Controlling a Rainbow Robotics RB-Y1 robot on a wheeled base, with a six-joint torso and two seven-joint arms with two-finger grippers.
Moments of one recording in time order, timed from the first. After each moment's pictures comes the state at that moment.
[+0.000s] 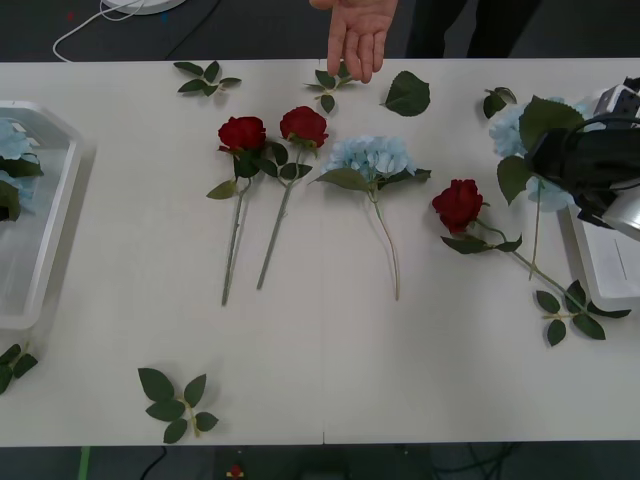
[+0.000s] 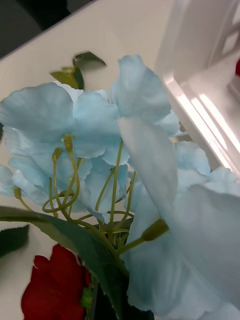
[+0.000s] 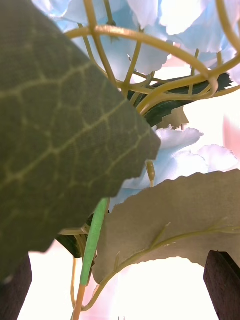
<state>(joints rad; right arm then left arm) -0.66 -1.19 0.77 -1.78 -0.48 0.89 0.06 -0.48 0.83 0.24 -0.73 1.17 0.77 -2.38</state>
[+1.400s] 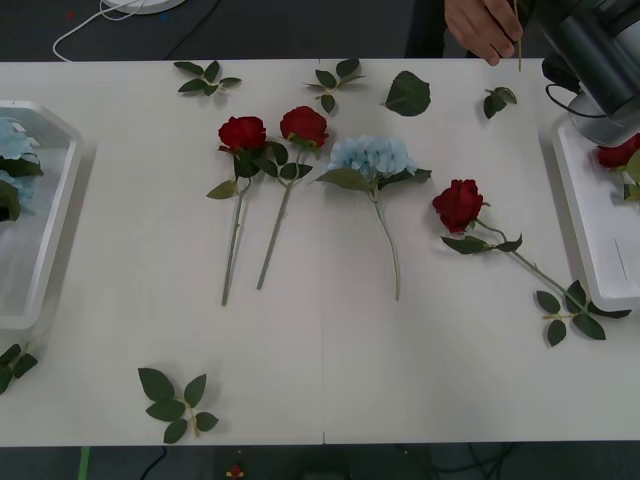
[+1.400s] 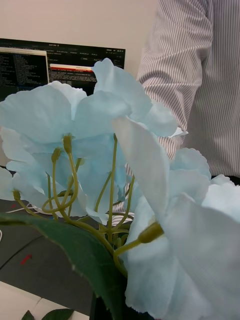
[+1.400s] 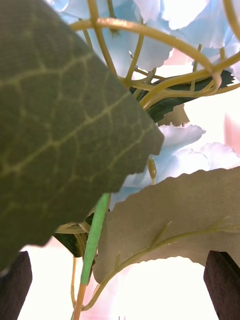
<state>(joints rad) -0.79 -0.83 0.44 -1.49 0.44 0.19 0.27 -0.48 0.83 0.24 -0.73 1.17 0.77 -2.38</state>
